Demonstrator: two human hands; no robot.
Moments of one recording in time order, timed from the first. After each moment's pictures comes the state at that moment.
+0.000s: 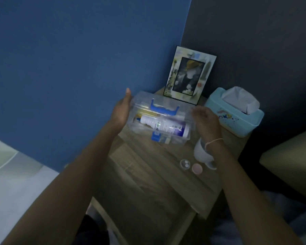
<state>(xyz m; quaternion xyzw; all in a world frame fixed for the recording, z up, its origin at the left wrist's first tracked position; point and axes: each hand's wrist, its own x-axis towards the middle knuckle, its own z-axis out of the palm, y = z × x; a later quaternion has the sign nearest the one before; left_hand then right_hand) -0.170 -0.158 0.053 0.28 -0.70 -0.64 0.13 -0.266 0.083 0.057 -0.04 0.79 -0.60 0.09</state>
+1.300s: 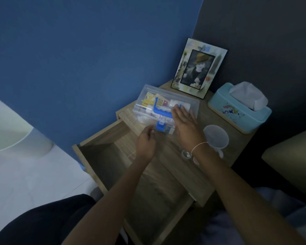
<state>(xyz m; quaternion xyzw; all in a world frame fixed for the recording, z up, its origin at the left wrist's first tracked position) -0.106 -0.032 -0.016 0.34 -0.73 -0.56 0.19 -0.224 0.074 0.023 -0.46 0.88 -0.09 -0.01</state>
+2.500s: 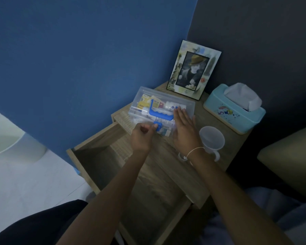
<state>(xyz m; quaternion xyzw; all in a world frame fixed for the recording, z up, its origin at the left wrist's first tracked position) -0.126 -0.042 -0.008 0.40 -0.66 -0.59 0.24 -0.215 0.078 0.021 -0.38 0.91 -0.18 0.00</state>
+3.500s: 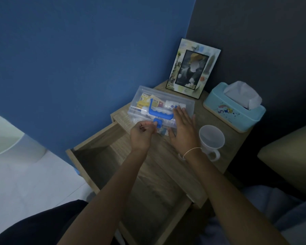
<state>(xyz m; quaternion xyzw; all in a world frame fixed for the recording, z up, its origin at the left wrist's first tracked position) -0.126 -0.041 0.002 0.37 -0.55 -0.71 0.25 -0.214 0.073 0.009 -0.37 0.90 -0.21 -0.06</state>
